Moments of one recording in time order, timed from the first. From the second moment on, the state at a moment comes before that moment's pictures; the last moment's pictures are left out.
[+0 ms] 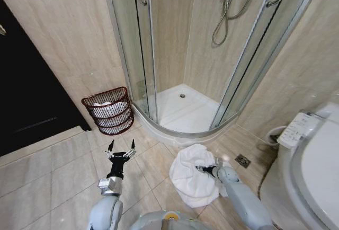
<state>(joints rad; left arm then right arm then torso) 1.69 -1.56 -0.61 -2.12 -0.05 -0.17 -0.02 -0.98 1.19 0.27 1.08 0.54 -0.57 -0.18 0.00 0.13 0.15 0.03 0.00</state>
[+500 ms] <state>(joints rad) 1.70 -1.56 -0.61 -2.12 -0.04 -0.17 -0.02 -0.98 1.19 0.28 1.07 0.54 -0.55 -0.19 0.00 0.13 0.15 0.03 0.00</state>
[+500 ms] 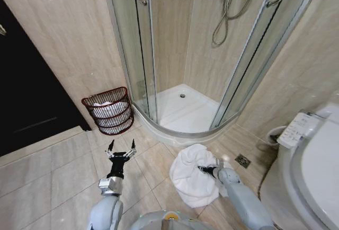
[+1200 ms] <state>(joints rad) 1.70 -1.54 -0.62 -2.12 -0.05 -0.17 -0.02 -1.12 1.20 0.39 1.29 0.46 -0.36 -0.14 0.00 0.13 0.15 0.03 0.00</state>
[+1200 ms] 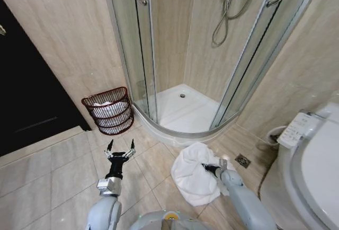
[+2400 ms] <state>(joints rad) 1.68 -1.51 -0.61 -2.05 -0.15 -0.22 0.02 -1.67 1.36 0.62 2.32 0.15 -0.20 0.06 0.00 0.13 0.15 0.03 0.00</state>
